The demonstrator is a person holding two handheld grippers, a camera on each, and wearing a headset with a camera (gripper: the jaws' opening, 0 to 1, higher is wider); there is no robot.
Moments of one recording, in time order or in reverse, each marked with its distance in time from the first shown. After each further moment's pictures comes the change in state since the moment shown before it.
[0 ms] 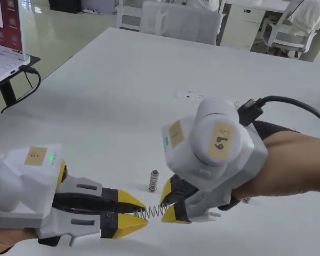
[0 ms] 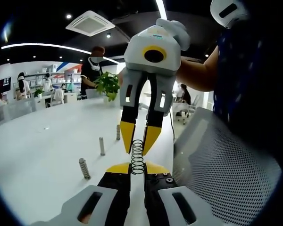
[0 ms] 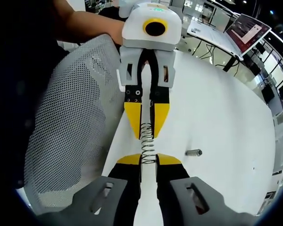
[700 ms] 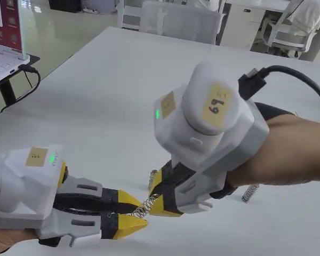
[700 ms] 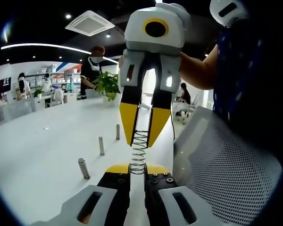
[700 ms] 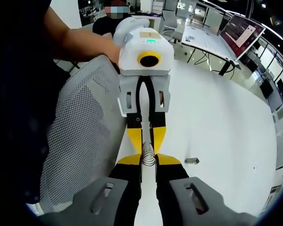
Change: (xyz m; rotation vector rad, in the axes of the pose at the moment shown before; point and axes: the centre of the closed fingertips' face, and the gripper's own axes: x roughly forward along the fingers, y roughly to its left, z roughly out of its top) left arm -0.001 0.001 -0.003 0.005 0.000 -0.002; right arm -0.018 0.002 0.034 0.056 -0.052 0.001
